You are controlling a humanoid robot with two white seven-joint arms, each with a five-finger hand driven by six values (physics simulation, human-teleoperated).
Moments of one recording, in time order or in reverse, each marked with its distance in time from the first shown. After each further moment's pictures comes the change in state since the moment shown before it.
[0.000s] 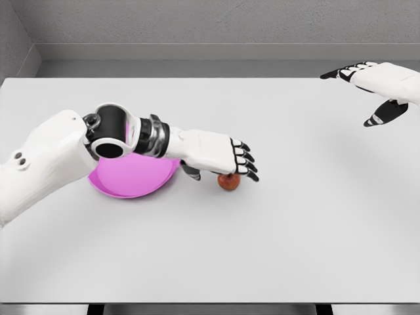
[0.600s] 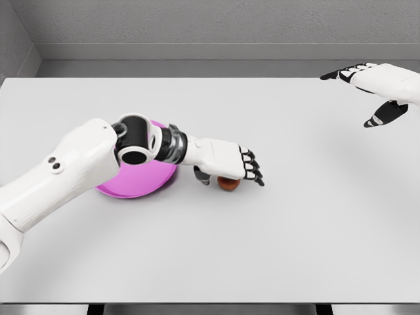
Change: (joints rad) left arm 0.009 -0.094 -0.052 0.133 -0.100 0.000 0.054; right arm 0.003 0.000 0.001 0.000 0.000 0.000 0.000
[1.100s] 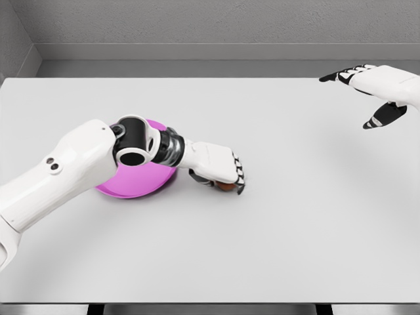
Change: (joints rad) left arm -0.003 0.013 -0.009 0.001 -0.004 0.001 -0.058; right arm 0.002 -0.002 0.006 -0.003 0.000 0.000 0.000
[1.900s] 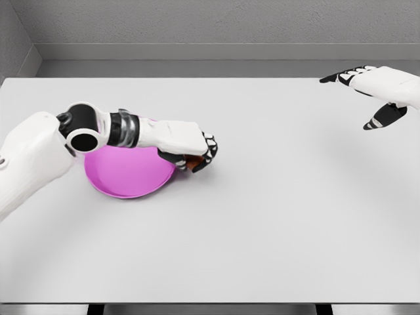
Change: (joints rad) left arm 0.054 0.147 0.171 -0.015 0.216 -0.002 -0.004; right arm 0.005 -0.001 0.002 0.000 -0.001 0.000 0.000
